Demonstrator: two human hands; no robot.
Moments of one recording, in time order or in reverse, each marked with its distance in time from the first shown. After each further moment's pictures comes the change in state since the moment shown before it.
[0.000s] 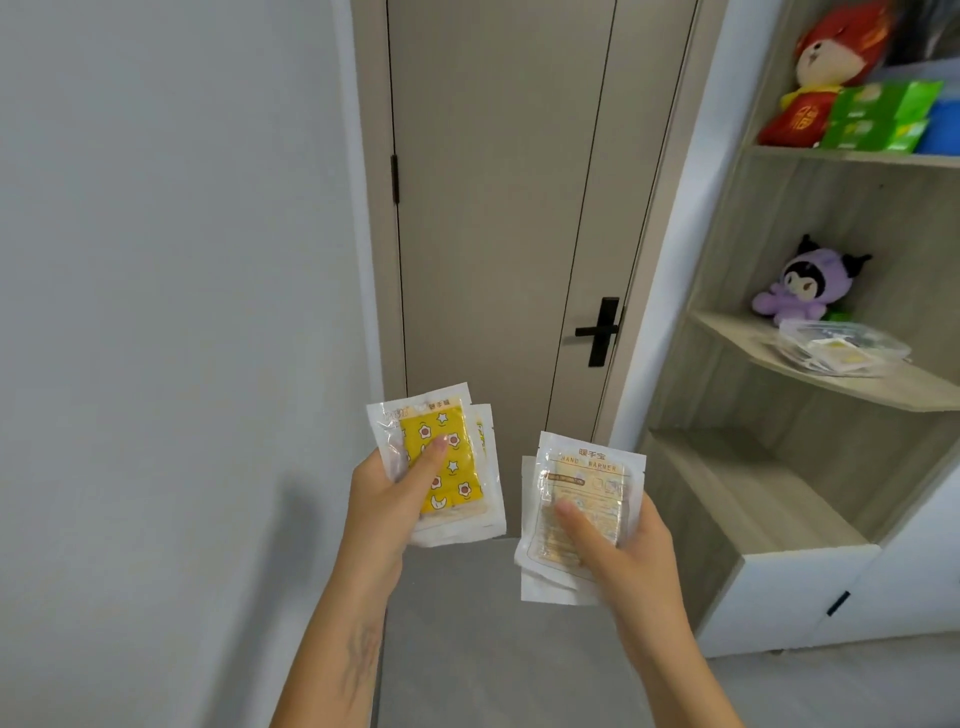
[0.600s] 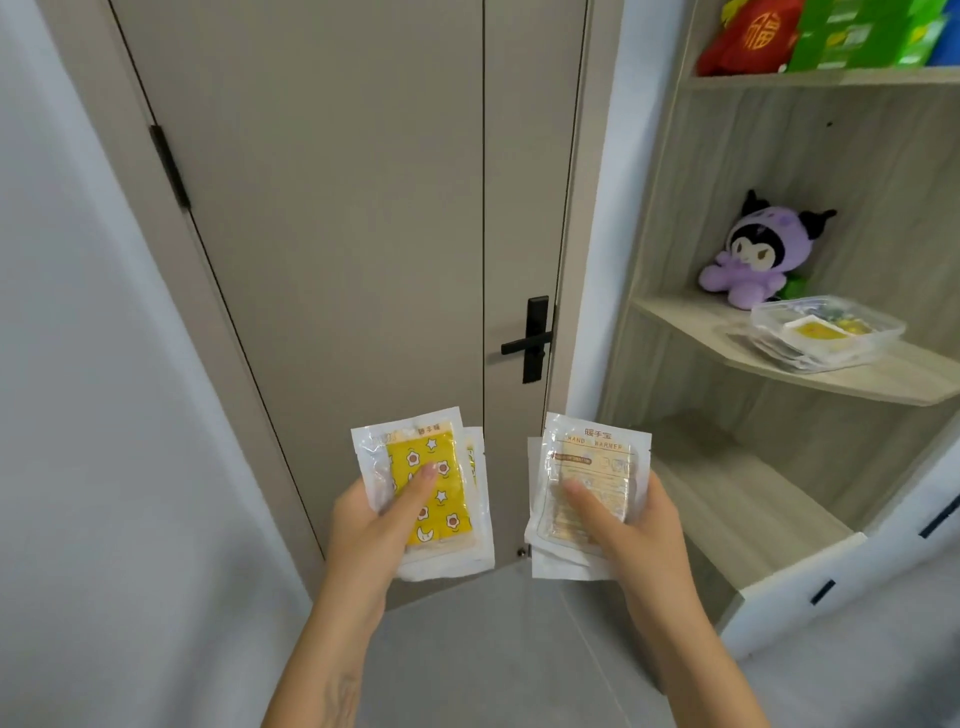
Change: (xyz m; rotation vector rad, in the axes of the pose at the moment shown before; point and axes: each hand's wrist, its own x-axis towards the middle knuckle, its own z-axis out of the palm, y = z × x) left_hand 0.275 -0.059 0.150 0.074 -0.216 -0.089; right_hand 0.296 0.056 -0.024 -0.020 0.231 0.023
